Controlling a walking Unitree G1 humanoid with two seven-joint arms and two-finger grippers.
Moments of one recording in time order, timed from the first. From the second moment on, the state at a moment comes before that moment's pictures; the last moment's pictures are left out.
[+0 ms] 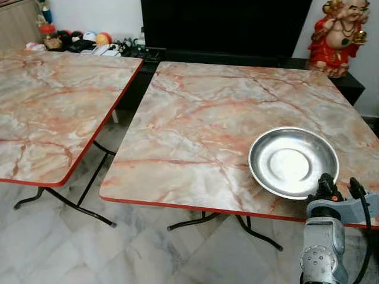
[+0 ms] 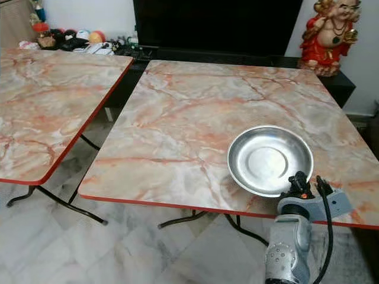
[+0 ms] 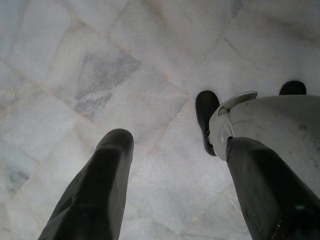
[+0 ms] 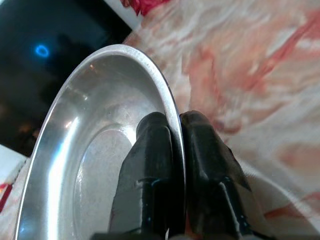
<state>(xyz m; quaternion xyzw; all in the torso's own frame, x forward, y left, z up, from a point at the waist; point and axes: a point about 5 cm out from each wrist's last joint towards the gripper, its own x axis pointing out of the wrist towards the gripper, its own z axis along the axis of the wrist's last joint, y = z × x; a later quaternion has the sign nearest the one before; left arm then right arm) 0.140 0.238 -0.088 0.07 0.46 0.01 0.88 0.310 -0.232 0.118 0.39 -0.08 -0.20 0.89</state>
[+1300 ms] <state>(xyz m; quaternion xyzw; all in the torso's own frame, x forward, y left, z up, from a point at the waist) 0.144 0.238 -0.087 0.07 0.46 0.01 0.89 0.303 -0.221 0.096 0.41 -0.02 -0.24 0.88</state>
